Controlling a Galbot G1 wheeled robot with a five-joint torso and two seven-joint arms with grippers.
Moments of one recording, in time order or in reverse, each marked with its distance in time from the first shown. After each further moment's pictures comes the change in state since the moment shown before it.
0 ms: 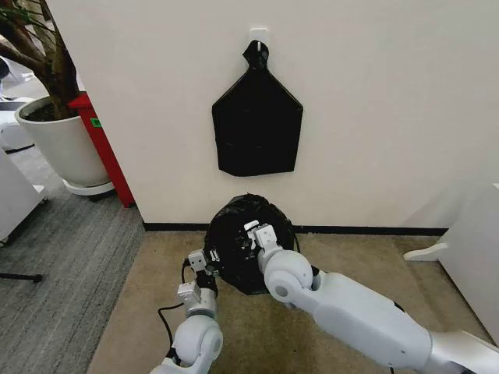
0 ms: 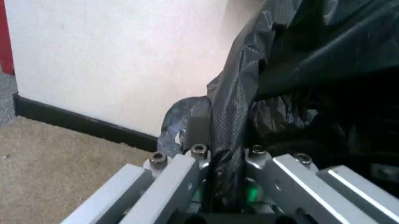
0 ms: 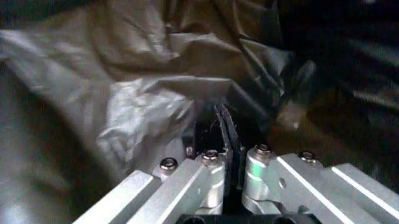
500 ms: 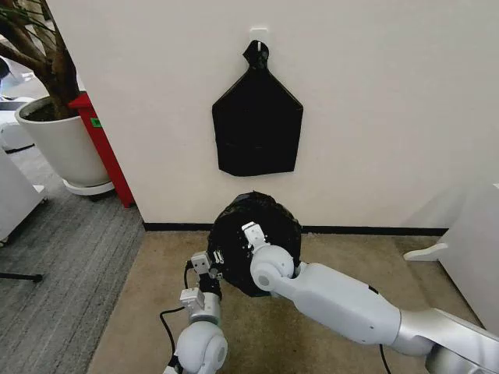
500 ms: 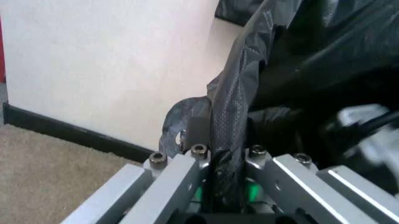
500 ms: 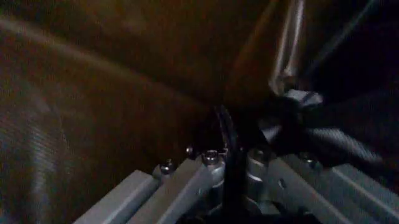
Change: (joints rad) left arm 0.038 -0.027 0.009 -0.080 0.021 -0.007 0.001; right arm 0.056 0.065 -0.073 -0.193 -0.069 0.002 -0.032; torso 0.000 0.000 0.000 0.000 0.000
